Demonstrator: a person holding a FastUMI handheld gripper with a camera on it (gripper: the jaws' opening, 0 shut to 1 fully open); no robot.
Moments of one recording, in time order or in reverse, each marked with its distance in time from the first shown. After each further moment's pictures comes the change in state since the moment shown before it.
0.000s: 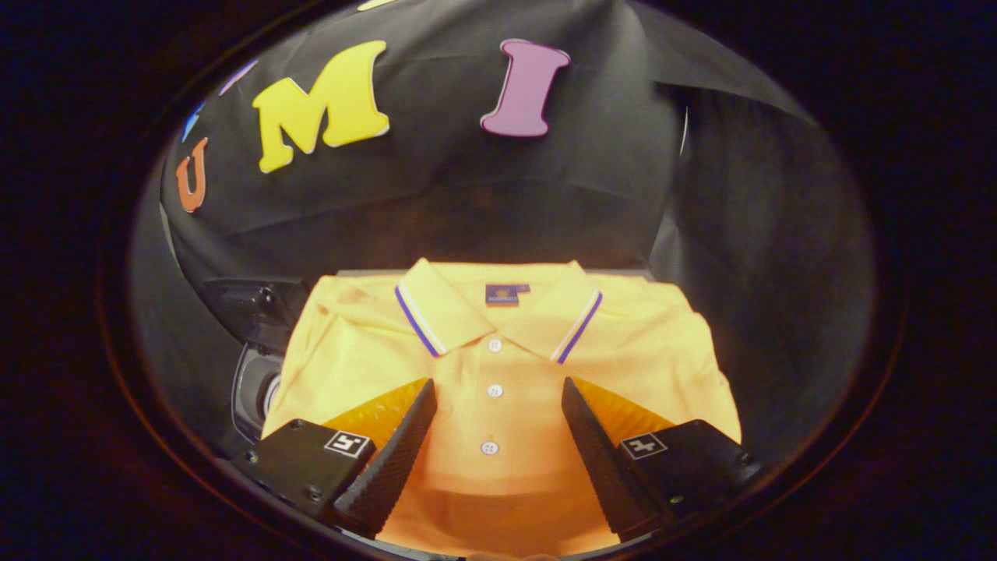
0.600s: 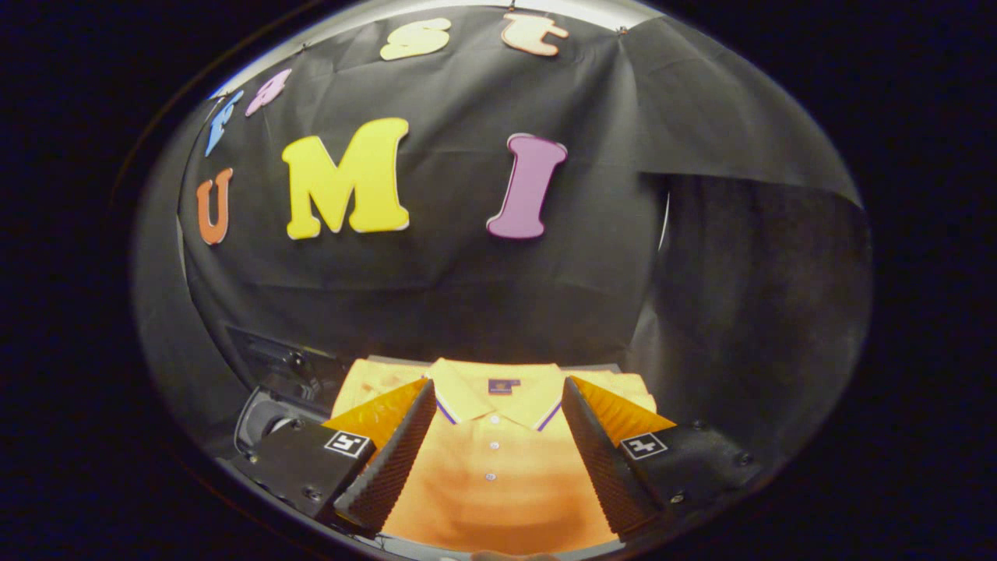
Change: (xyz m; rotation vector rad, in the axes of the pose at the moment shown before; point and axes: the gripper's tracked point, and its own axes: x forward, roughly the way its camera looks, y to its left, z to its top) arm -0.050 -0.001 0.065 -0.067 -0.304 -0.002
